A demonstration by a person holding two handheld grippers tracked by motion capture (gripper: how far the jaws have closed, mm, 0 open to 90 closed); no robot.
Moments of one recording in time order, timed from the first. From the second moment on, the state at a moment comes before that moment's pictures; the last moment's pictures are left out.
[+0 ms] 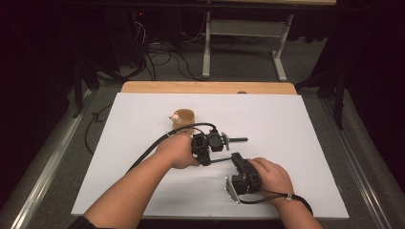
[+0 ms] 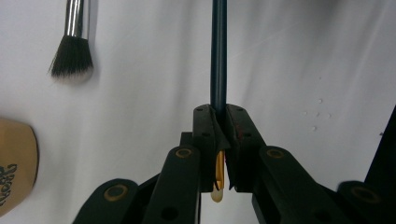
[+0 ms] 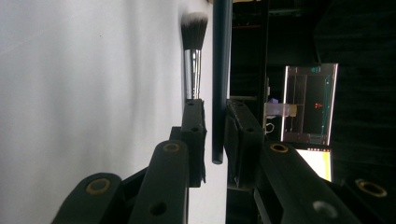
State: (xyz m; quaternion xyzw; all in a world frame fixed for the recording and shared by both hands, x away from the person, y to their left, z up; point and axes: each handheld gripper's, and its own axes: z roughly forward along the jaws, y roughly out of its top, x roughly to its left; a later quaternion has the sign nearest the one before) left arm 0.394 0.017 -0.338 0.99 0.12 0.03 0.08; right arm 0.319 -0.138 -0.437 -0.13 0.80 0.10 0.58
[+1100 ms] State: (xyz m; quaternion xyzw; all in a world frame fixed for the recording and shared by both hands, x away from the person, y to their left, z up) left arm 0.395 0.017 -0.338 0.99 0.13 0.02 0.08; right arm 0.315 -0.138 -0.436 -0.14 0.79 0.10 0.59
